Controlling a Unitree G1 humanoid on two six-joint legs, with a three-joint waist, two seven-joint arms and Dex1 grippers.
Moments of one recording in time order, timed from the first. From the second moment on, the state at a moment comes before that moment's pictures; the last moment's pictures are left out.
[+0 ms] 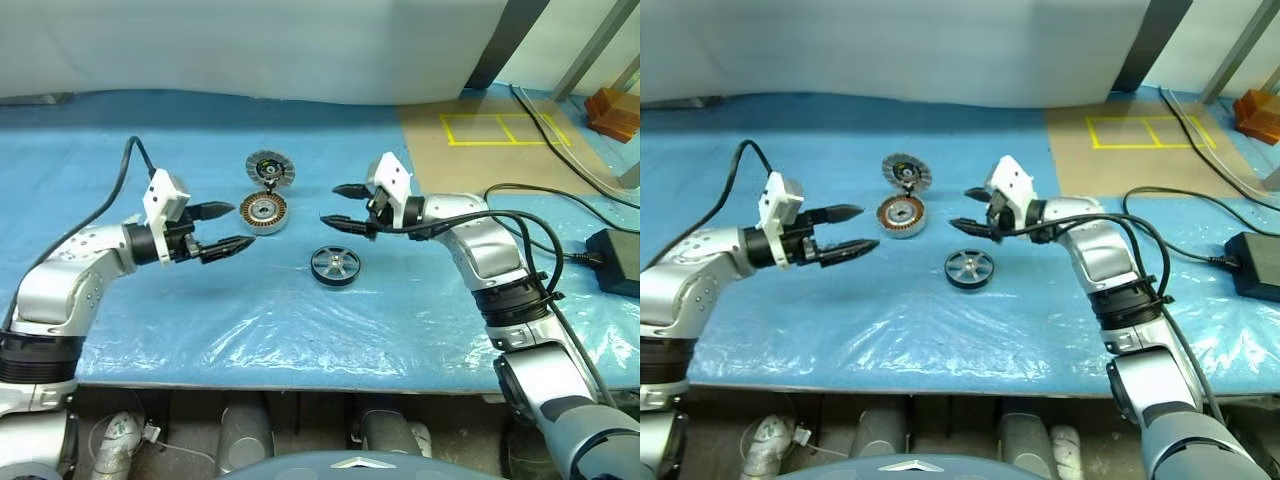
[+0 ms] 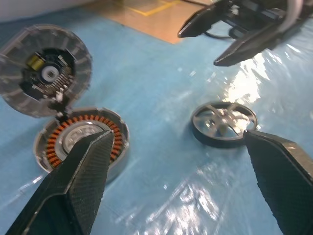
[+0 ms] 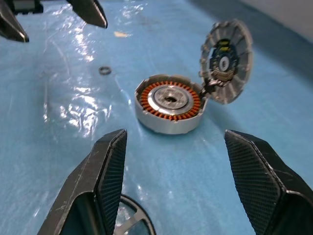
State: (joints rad) left arm -0.38 0.78 0.10 -0.07 -0.59 0.54 -1.10; right arm -0.70 -0.45 0.22 0.10 0.20 0.43 0.97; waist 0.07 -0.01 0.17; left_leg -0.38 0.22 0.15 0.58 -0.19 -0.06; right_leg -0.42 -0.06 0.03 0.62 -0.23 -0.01
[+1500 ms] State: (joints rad) left arm -0.30 0.70 0.12 0.09 -0.39 0.26 -1.03; right arm -1.11 -0.16 0.42 0.76 -0.05 0.08 1.07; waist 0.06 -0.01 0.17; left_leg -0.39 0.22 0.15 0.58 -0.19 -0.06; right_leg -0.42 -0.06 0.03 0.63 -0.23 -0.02
